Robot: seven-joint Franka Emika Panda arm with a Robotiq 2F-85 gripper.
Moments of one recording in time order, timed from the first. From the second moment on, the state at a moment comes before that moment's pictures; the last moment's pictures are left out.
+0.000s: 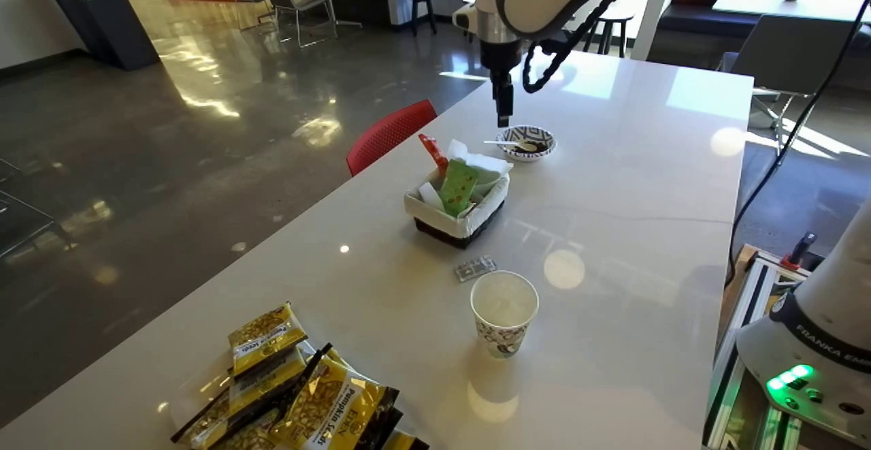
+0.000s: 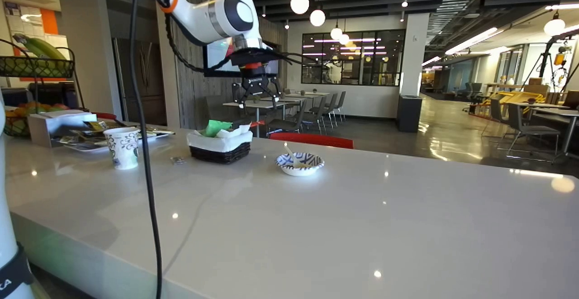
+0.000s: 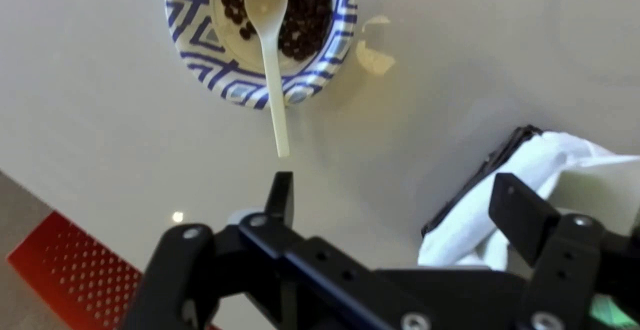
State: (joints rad) arm 0.07 0.08 0.01 -2.00 -0.25 2.14 -0.57
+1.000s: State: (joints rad) arm -0.02 0.20 -0.01 -1.94 -0.29 2.12 -0.59
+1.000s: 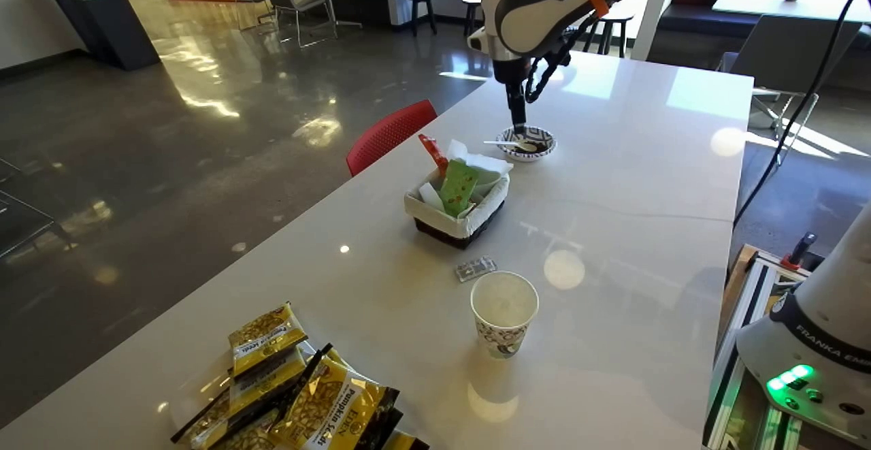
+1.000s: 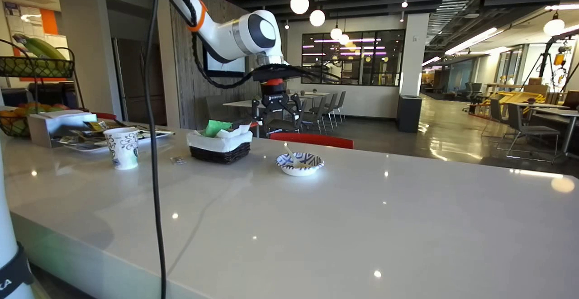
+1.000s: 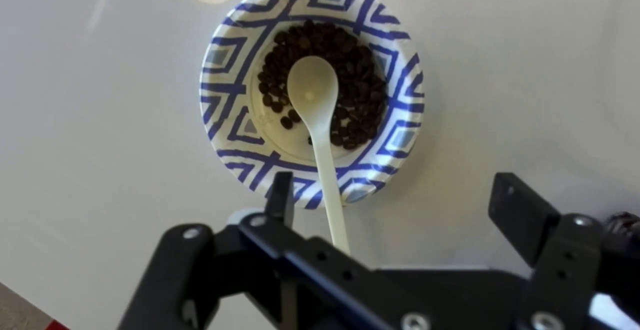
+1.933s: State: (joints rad) arm -0.05 0.34 -0.02 -1.90 -0.35 2.28 -0.60
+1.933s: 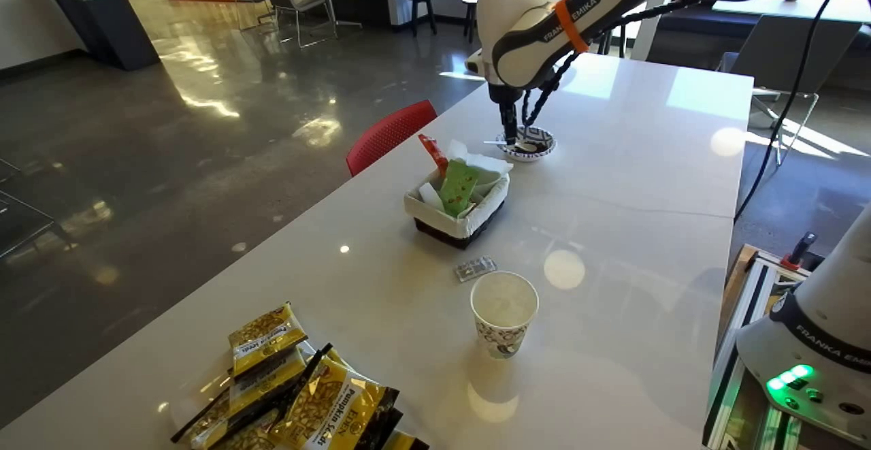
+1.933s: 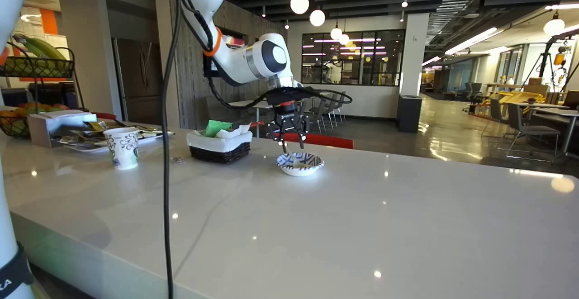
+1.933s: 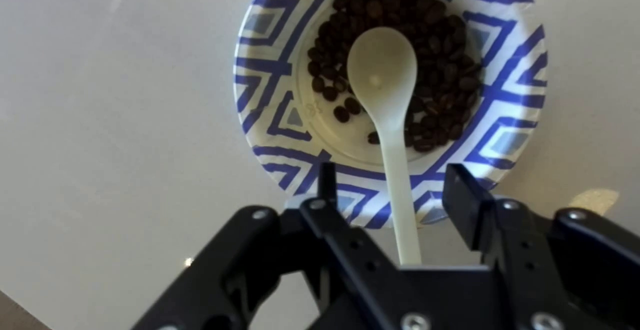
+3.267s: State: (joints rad) arm -0.09 0.38 0.00 -1.90 -0.26 2.28 -0.78
